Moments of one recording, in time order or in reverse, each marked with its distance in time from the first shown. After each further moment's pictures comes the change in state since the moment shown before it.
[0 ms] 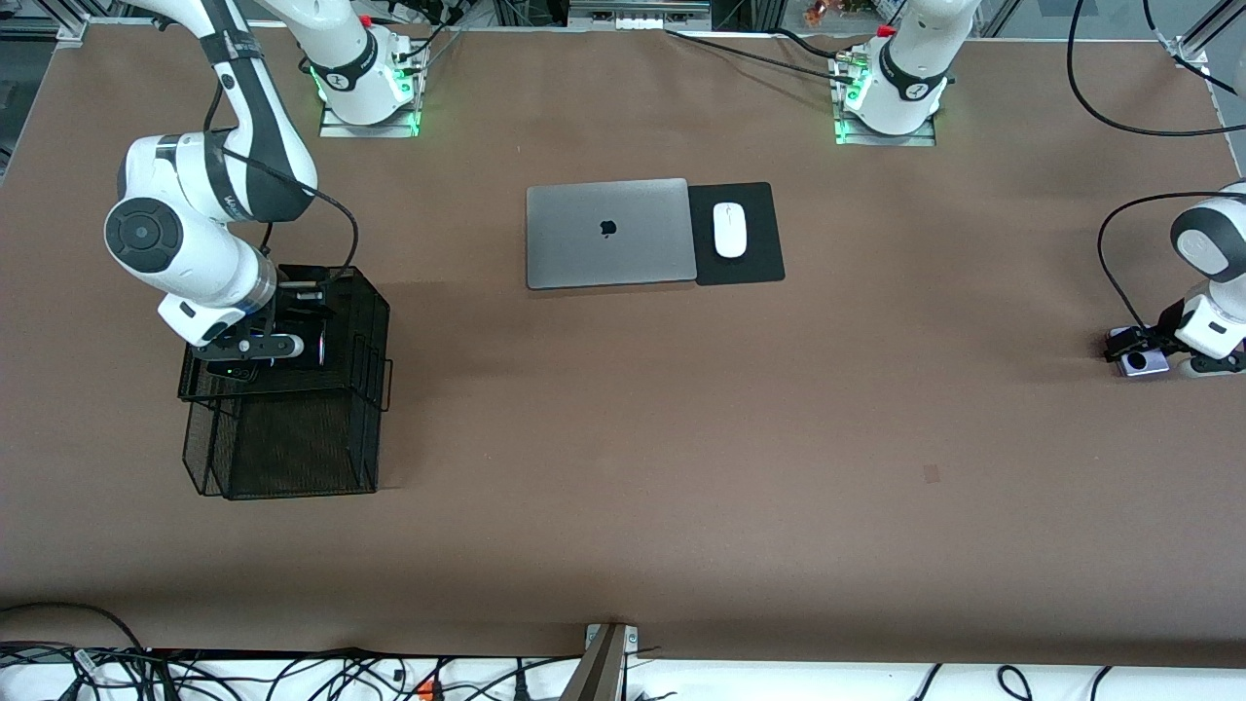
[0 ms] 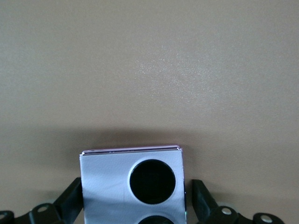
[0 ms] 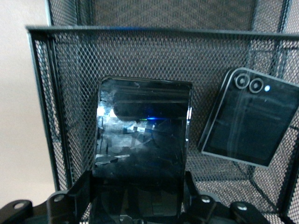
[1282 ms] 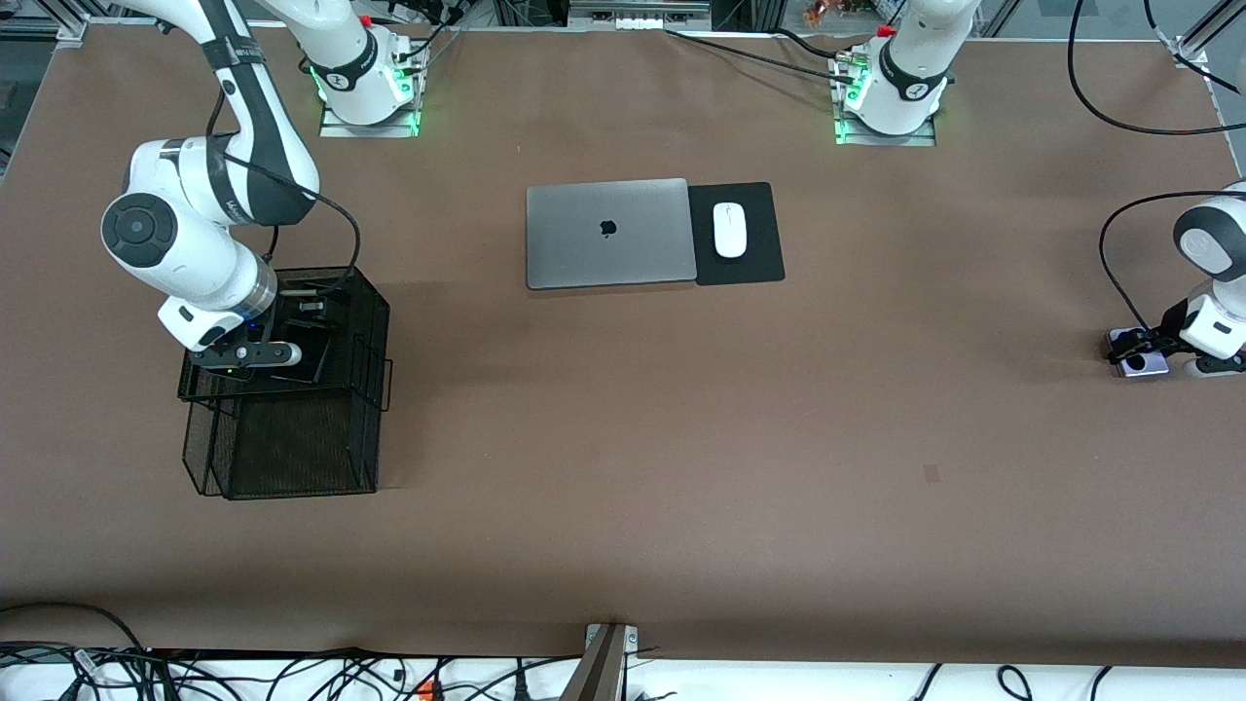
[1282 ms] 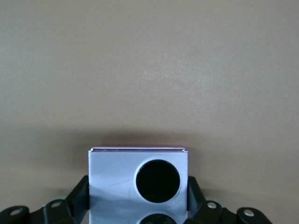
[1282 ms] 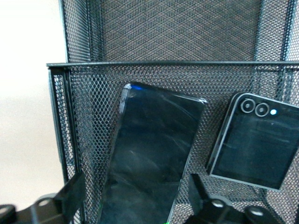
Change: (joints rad) left arm 0.000 -0.007 -0.006 0.002 -0.003 -0.002 -0.025; right arm 0.000 0.009 -0.001 -0.005 0.039 0.083 0.000
